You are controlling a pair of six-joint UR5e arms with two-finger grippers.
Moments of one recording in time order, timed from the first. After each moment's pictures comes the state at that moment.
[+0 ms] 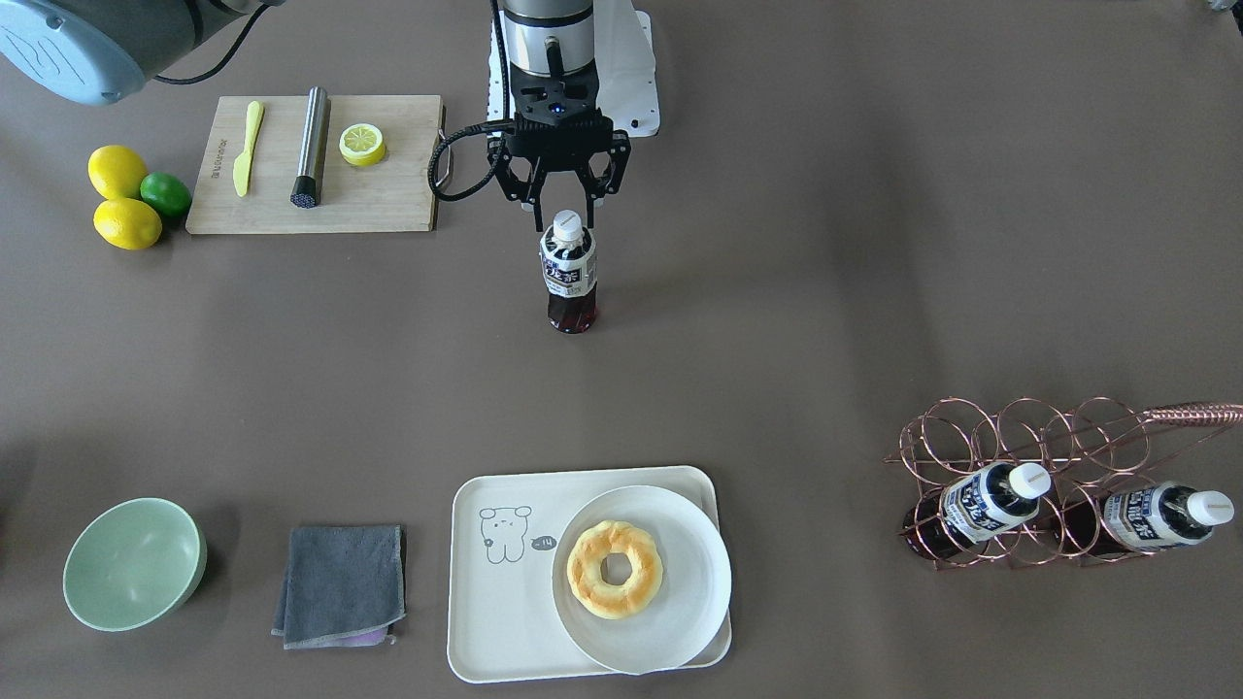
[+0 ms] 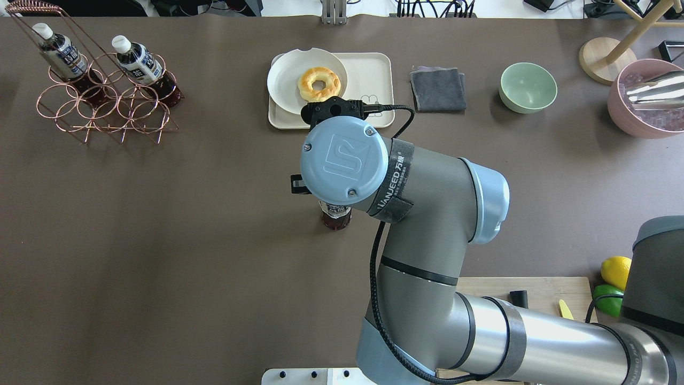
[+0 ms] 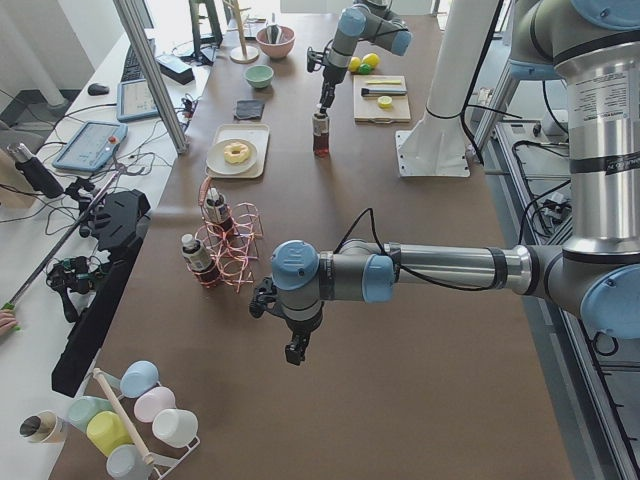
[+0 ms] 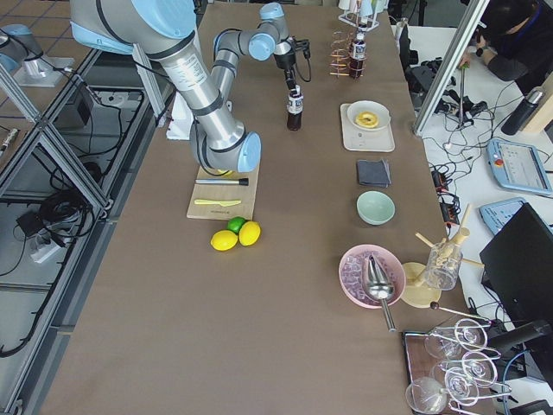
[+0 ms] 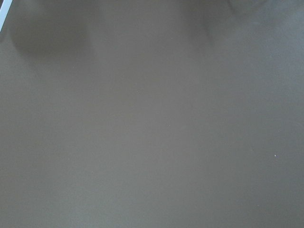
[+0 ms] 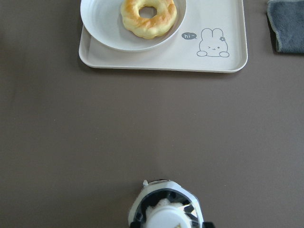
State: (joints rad) left arm -1.55 -1.42 -1.74 -1.54 -2.32 0.31; right arm 0.42 -0.73 1.86 -1.87 1.57 1.22
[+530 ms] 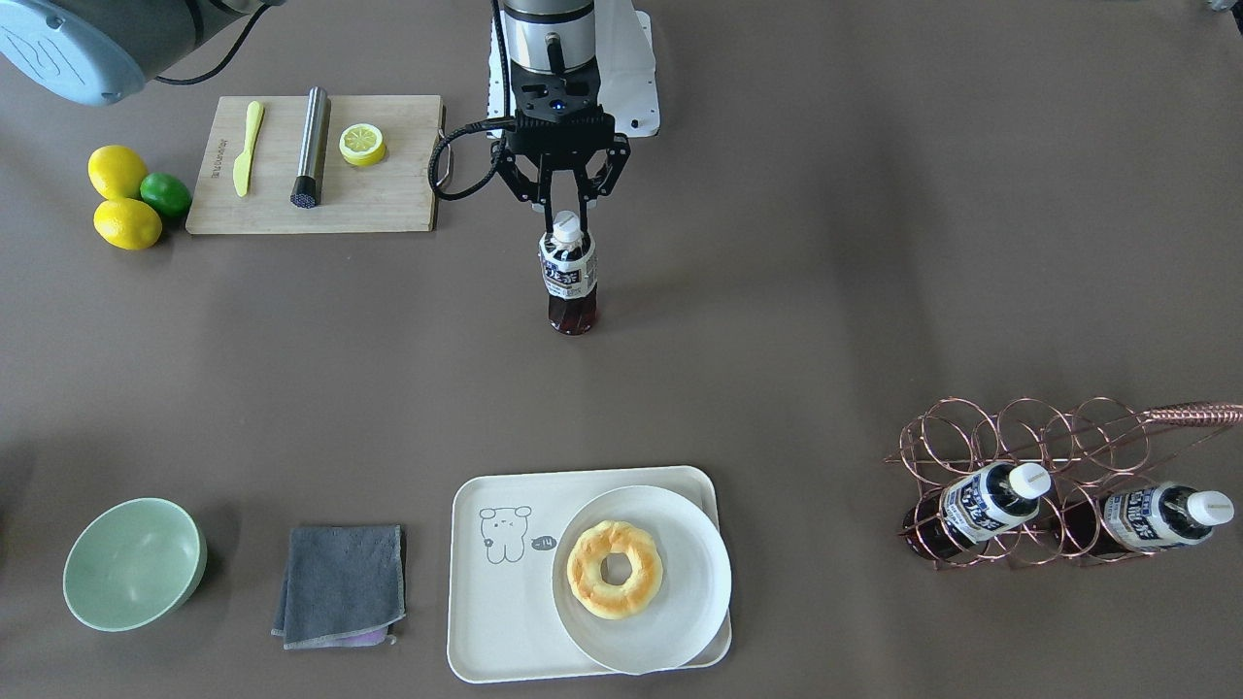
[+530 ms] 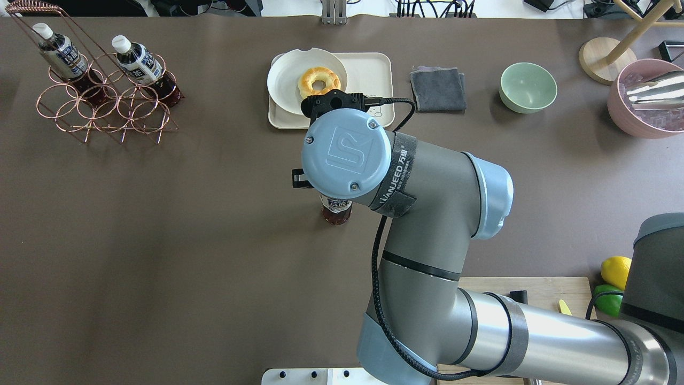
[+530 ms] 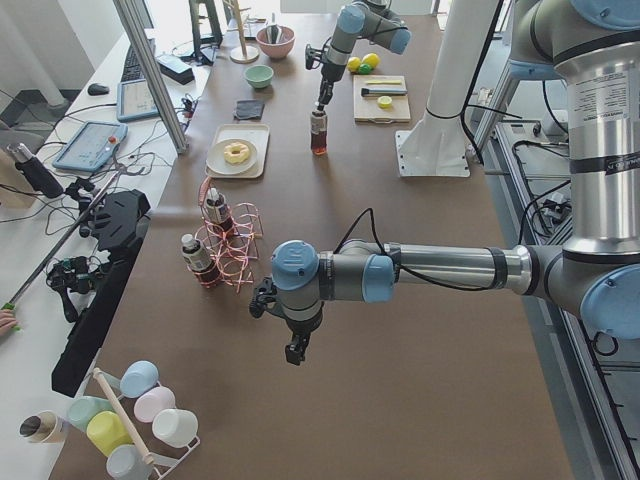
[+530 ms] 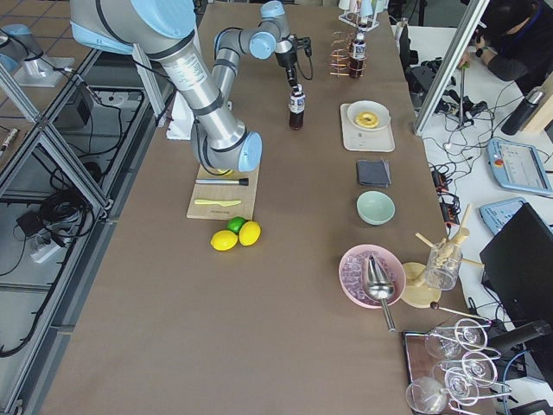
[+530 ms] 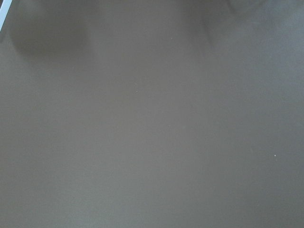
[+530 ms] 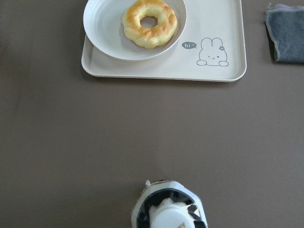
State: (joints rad) left arm -1.55 -1.42 -1.74 -1.54 -2.33 0.31; right arm 0.43 -0.72 1.87 -1.87 1.57 1.21
